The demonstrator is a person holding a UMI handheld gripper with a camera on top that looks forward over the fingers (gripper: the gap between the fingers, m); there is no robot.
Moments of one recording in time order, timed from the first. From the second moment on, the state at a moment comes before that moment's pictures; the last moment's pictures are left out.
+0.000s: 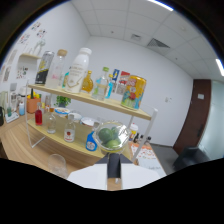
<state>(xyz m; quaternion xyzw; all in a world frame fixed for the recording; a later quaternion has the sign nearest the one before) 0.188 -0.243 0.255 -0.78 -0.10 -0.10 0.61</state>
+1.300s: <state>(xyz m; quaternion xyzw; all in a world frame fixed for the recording) 0.242 -0.292 0.134 -0.87 0.01 -0.03 0.49</state>
